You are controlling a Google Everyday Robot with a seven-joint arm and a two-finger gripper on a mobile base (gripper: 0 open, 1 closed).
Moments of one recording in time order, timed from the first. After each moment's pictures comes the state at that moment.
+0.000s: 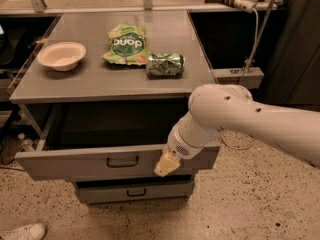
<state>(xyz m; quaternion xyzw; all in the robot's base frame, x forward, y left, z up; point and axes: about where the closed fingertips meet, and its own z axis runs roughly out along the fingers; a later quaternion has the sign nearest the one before) 0.480 -0.026 0.698 -0.55 0.81 0.13 0.18</state>
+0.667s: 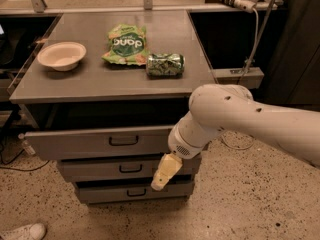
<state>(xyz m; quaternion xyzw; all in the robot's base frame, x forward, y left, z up) 0.480 -0.026 0.698 -0.55 0.81 0.13 0.18</state>
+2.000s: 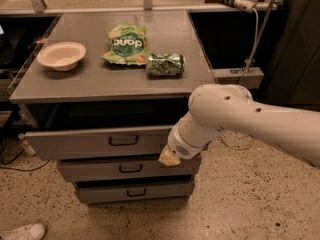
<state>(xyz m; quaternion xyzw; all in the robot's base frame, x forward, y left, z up) 0.480 -0.026 0.698 -0.55 0.81 0.13 0.18</state>
